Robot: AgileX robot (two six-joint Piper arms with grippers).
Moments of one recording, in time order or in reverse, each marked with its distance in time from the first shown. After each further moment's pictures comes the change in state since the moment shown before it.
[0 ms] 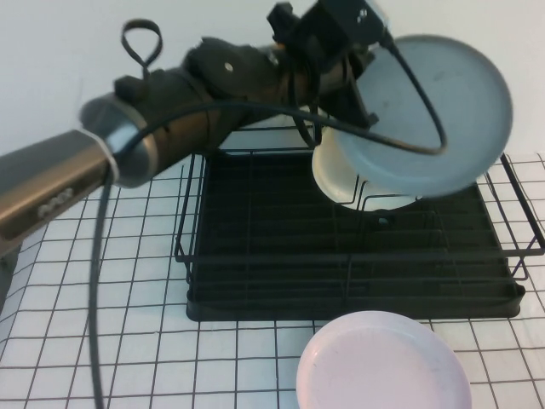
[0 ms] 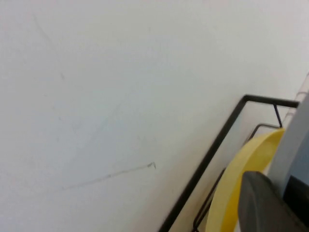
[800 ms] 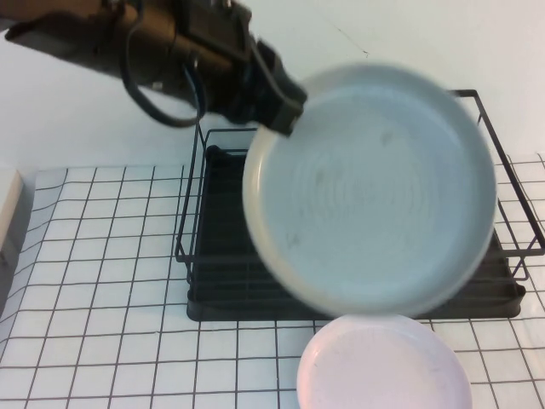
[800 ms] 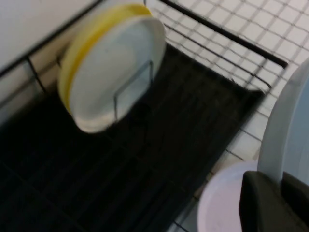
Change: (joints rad) right arm 0.000 0.000 0.000 0.000 0.000 0.000; left arm 0.095 -0.381 0.000 0.562 0.796 -1.005
